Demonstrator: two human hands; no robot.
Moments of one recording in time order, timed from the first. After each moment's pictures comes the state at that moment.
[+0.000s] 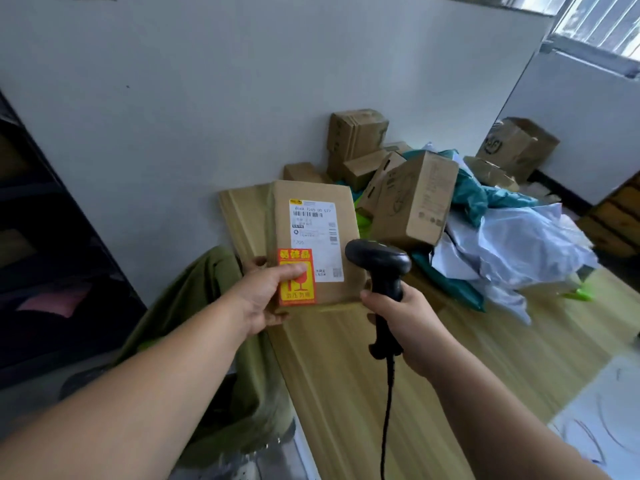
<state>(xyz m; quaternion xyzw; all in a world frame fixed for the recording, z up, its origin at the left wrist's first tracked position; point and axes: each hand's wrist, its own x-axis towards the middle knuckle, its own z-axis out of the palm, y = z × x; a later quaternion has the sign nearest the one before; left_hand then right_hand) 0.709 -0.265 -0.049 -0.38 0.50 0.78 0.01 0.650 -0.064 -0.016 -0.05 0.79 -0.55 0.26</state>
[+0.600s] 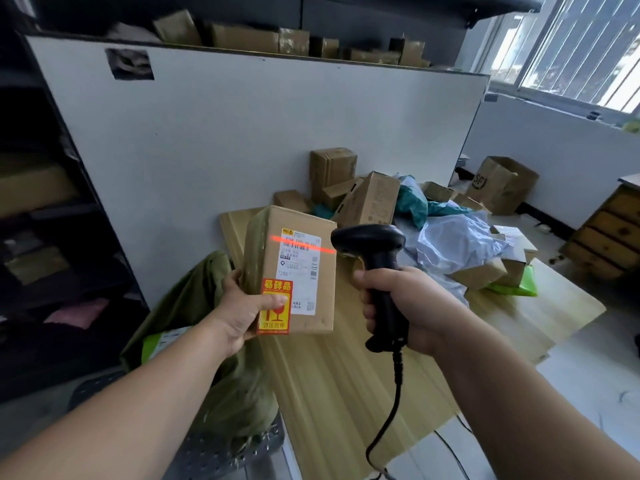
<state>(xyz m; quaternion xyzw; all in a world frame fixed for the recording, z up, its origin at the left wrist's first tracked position) 0.804 -0.166 -0.019 -0.36 0.56 0.74 -0.10 0.716 0.046 0.082 -0.08 0.68 -0.63 0.37</state>
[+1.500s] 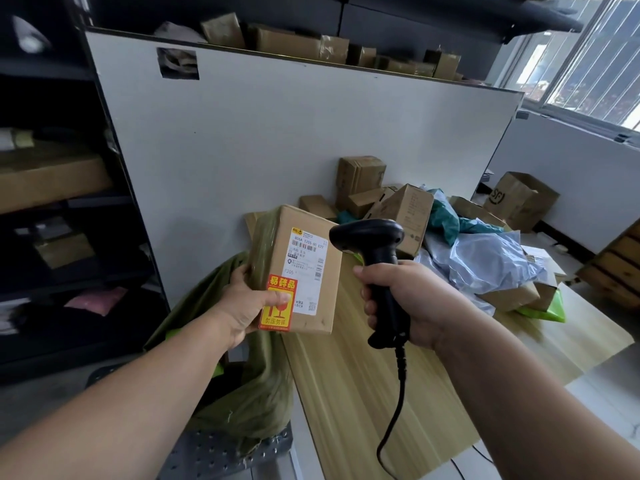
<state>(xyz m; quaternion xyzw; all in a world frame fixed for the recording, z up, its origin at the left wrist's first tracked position) 0.821 -0.232 -0.026 -0.36 0.58 0.73 -0.10 0.730 -0.023 0.097 -0.10 0.70 -0.60 0.38</state>
